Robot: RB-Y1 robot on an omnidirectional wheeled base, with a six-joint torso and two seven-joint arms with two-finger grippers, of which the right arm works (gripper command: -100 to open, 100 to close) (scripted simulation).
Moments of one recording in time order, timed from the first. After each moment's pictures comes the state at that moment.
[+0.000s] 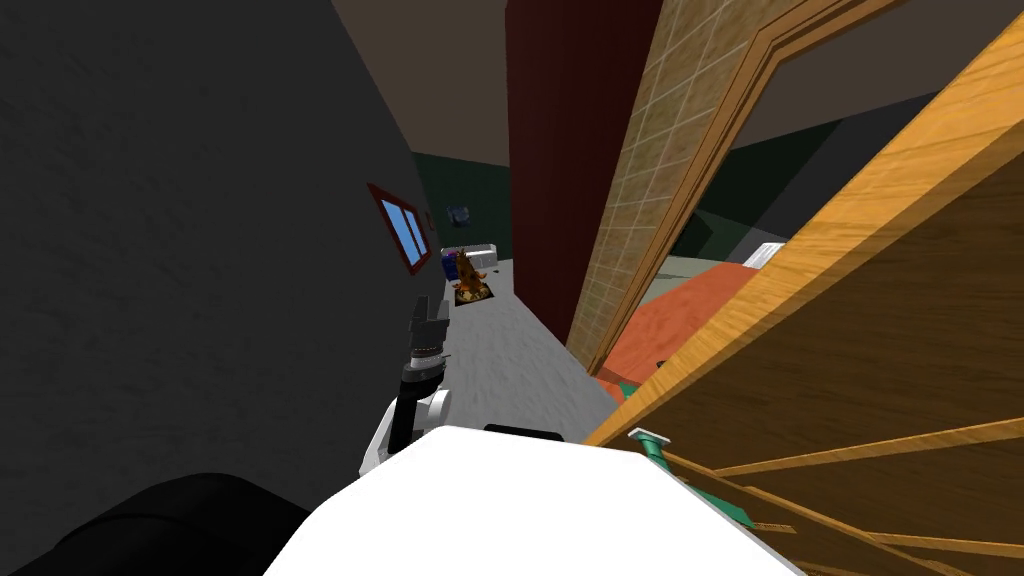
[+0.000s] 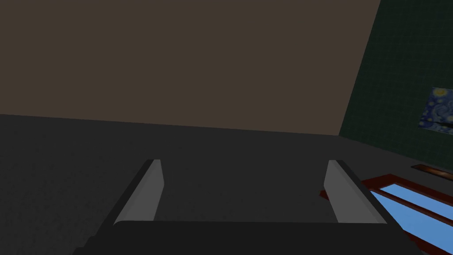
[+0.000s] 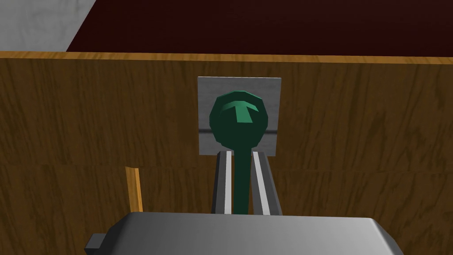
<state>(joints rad) 0.47 -0.39 -0.03 -0.50 0.07 -1.56 -0.40</state>
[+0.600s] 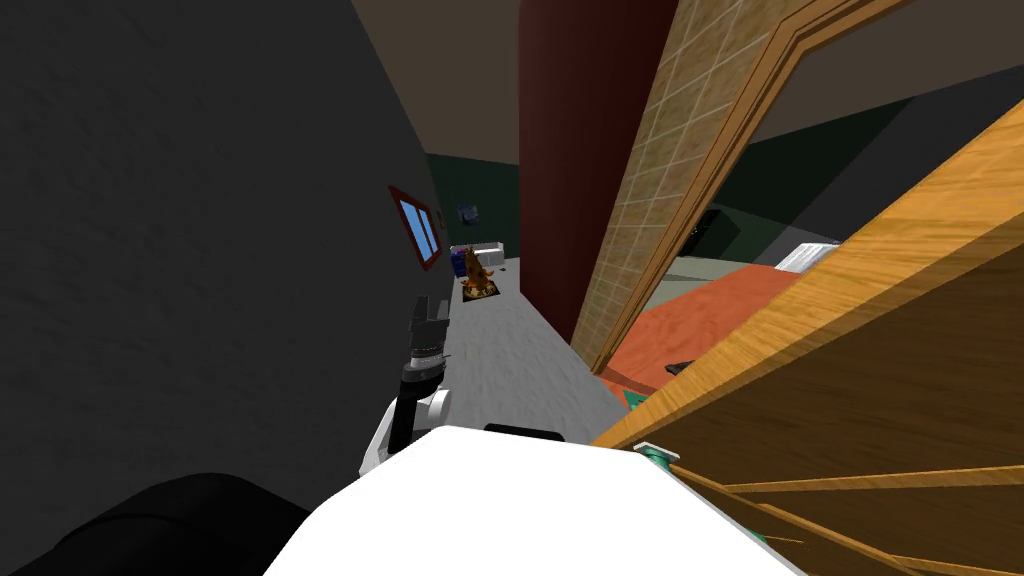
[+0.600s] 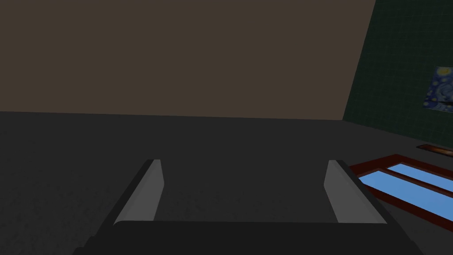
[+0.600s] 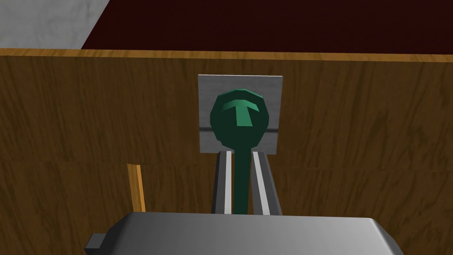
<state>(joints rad) 0.51 -0.36 -0.04 -0.46 0.06 -1.62 -0.38</state>
